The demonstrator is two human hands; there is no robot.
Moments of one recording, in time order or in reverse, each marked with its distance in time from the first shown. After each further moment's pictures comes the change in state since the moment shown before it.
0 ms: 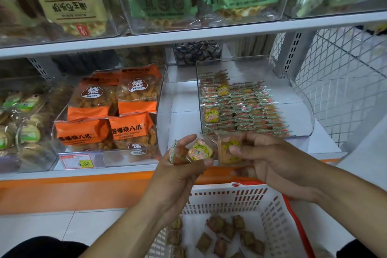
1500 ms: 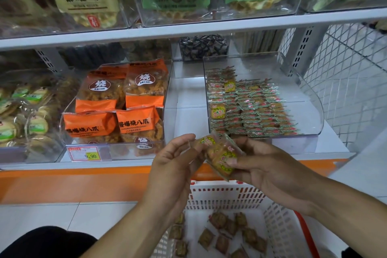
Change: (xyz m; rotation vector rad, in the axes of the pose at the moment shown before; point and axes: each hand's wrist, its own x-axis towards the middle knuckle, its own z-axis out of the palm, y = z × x) left_hand -0.009 0.006 0.001 -0.066 0.156 0.134; right_hand -0.001 0.018 0.023 0.095 0.038 0.009
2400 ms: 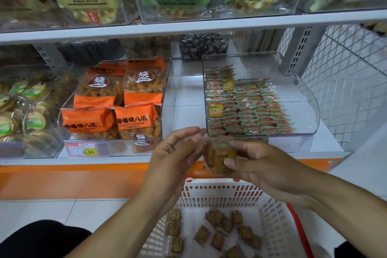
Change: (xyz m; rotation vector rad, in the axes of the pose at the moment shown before) left_hand 0.003 0.005 -0.002 0.163 -0.184 0.073; right_hand 0.002 0.000 -0.011 -0.233 -0.130 0.021
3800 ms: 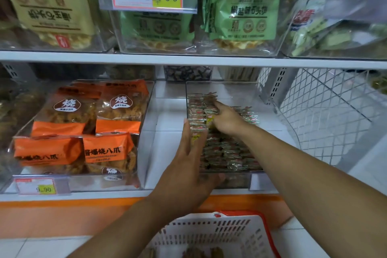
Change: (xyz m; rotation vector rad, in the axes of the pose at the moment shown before) left_hand 0.064 -0.024 0.023 1.234 -0.300 0.428; right_hand 0.181 -0.076 -0.104 -0.943 0.567 -0.128
